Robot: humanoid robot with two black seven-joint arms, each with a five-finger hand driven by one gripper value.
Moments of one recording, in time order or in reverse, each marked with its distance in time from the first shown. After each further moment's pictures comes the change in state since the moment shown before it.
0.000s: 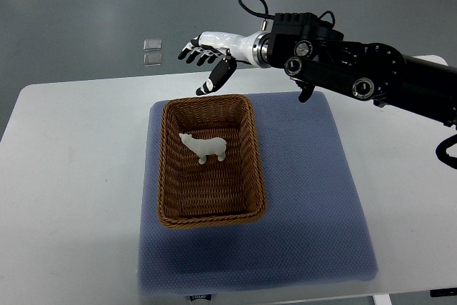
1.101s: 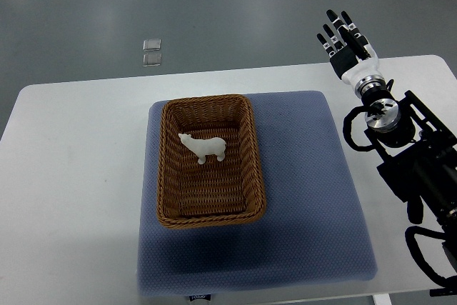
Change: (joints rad) left arm 0.000 0.000 0.000 -0.005 0.000 0.000 0.001; right arm -0.586 0.146 1.047 -0.177 0.606 -0.094 0.347
